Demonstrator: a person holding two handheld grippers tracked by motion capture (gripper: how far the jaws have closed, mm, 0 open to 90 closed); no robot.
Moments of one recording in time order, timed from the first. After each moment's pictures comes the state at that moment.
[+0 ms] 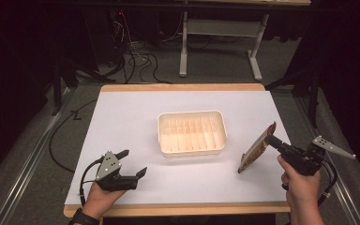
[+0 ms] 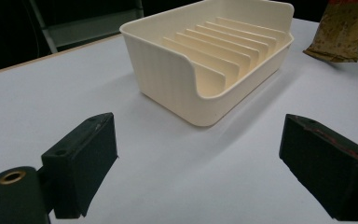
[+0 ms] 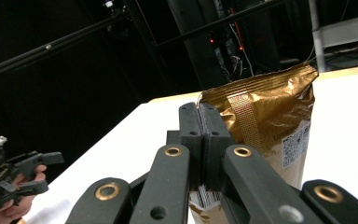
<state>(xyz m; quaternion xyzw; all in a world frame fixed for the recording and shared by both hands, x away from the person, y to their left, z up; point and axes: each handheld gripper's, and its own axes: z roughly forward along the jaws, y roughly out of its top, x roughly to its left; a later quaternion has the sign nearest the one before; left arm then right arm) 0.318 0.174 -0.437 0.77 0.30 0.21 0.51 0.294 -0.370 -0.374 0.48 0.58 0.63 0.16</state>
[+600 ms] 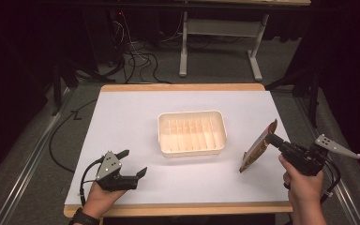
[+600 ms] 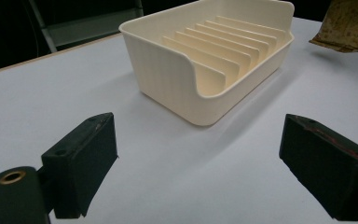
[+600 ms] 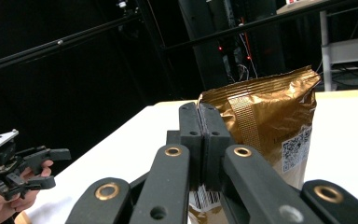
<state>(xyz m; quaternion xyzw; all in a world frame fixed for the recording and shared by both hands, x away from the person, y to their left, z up) 0.318 0.174 -0.437 0.78 0.30 0.21 0.51 0.290 -0.365 -0.360 0.45 0.60 0.64 0.17</state>
